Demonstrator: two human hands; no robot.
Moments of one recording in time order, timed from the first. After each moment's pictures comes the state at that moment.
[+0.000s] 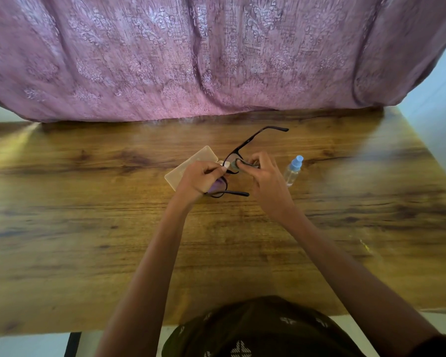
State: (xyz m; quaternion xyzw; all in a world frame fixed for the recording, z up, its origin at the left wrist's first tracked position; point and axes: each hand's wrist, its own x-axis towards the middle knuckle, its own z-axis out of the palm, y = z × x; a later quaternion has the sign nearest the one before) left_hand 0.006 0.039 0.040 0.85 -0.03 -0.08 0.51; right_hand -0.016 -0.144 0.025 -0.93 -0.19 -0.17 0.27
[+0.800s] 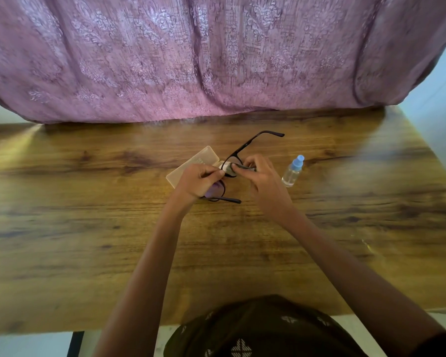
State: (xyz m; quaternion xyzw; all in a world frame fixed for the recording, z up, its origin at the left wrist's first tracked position) left_hand 0.002 0.047 0.033 0.84 -0.02 -0.08 0.53; right_hand -0.019 -0.142 0.026 -0.92 -0.22 -0.16 0.28
